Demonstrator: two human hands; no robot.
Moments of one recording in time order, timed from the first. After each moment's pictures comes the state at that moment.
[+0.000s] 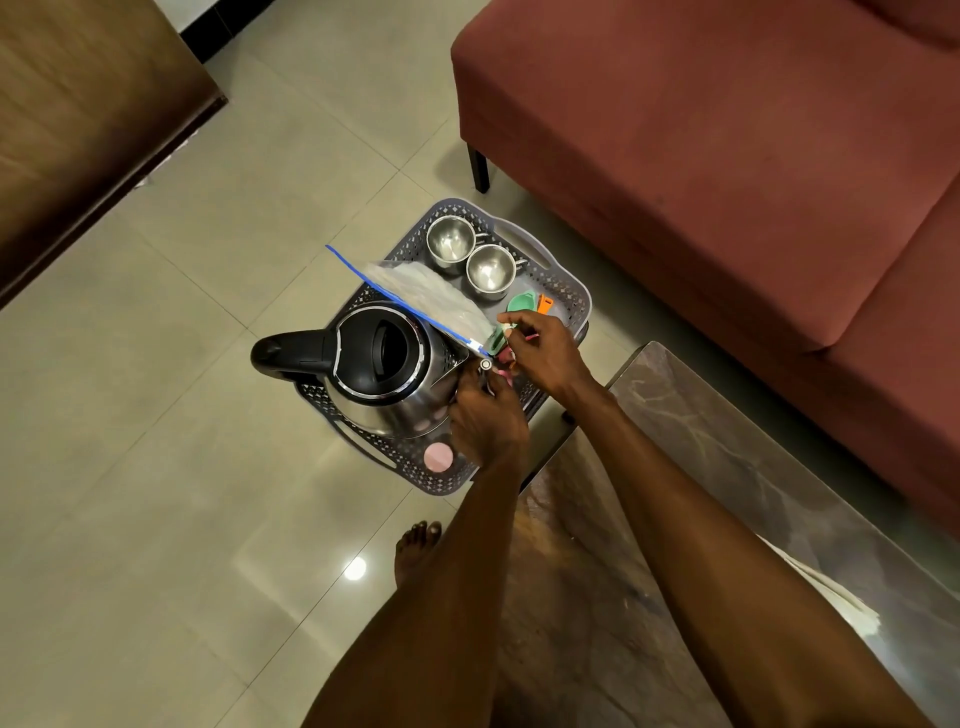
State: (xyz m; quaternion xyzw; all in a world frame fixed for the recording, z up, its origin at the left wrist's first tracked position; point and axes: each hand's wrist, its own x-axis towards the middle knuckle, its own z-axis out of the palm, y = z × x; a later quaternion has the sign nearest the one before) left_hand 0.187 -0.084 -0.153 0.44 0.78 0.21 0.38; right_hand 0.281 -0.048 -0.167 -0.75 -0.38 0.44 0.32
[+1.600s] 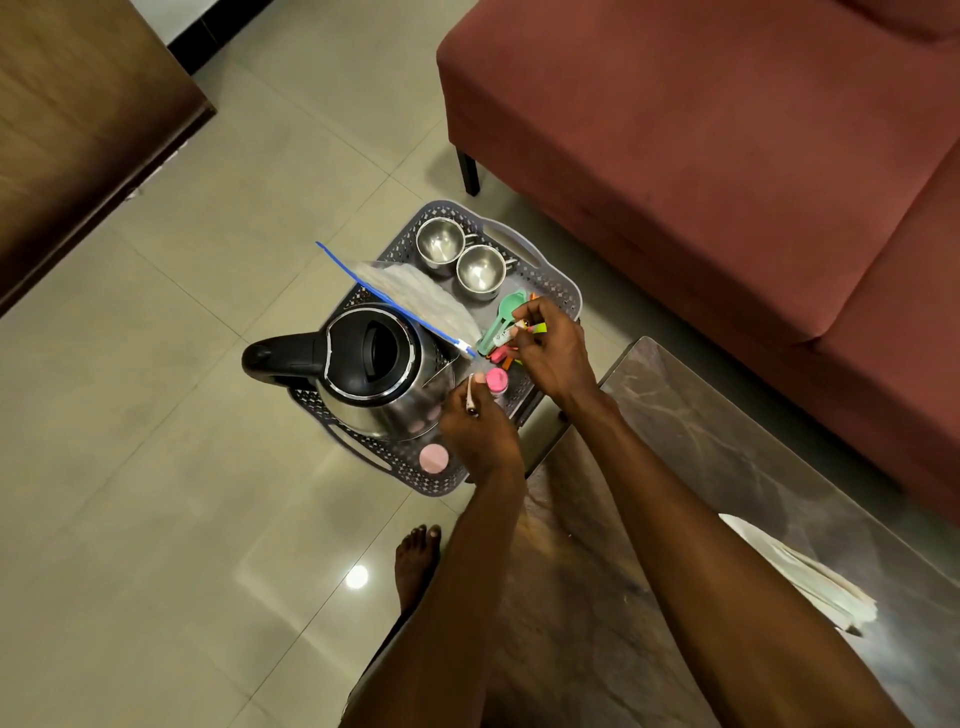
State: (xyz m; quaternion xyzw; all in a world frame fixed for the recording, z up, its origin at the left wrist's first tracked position) left_hand 0.186 -0.095 -0.142 0.29 0.77 0.36 0.44; right_hand 0.288 -0.061 -0.165 -0.78 -0.38 0.36 0.34
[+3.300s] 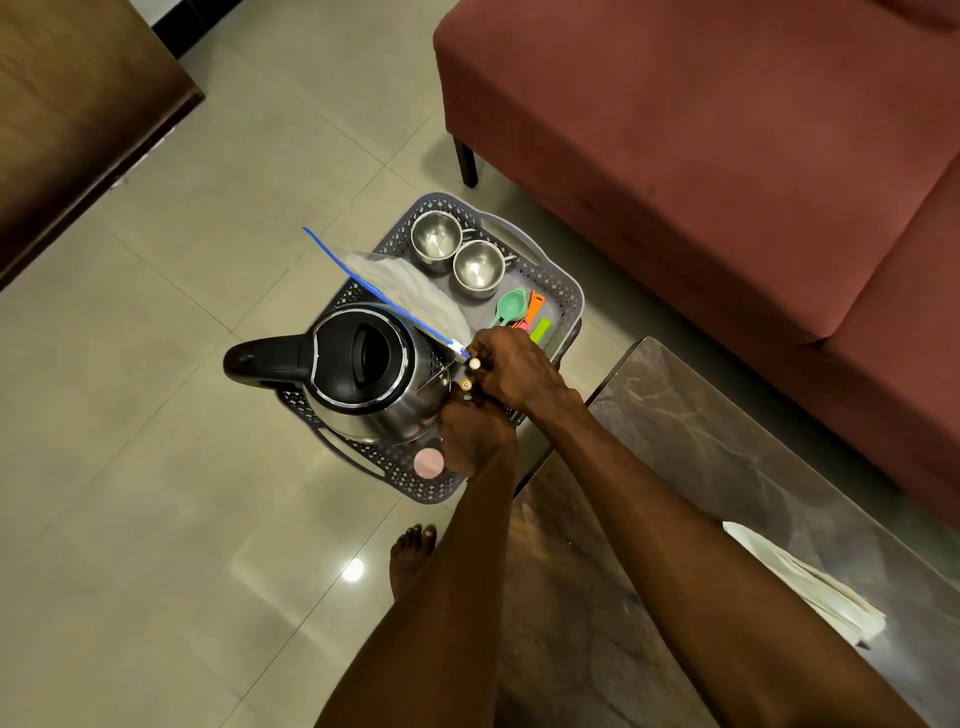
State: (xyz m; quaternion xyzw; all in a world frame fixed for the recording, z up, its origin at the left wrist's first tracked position) left_hand 0.187 -0.084 -0.161 0.39 0.81 0.08 0.43; right_hand 0.264 -0.046 -0.179 -0.72 -0.58 0.35 0.14
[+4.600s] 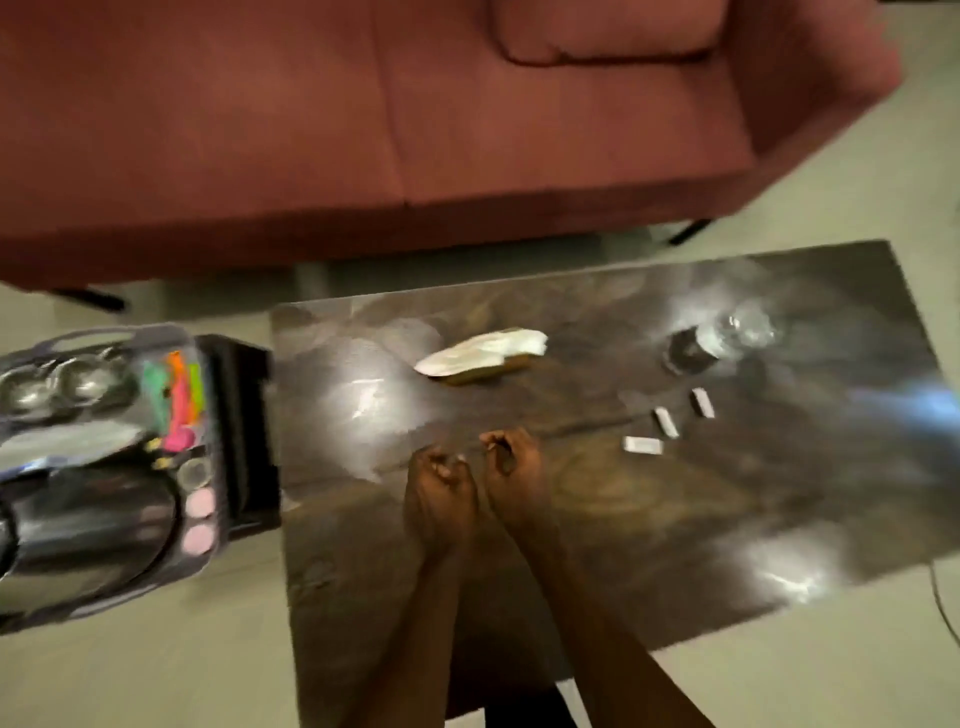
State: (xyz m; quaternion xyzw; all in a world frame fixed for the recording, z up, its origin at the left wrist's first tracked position) left_hand 0.202 -0.375 -0.101 0.76 0.46 -0.02 0.45; right_hand 0.238 -0.457 -0.109 -0.89 0.04 0.13 0.43
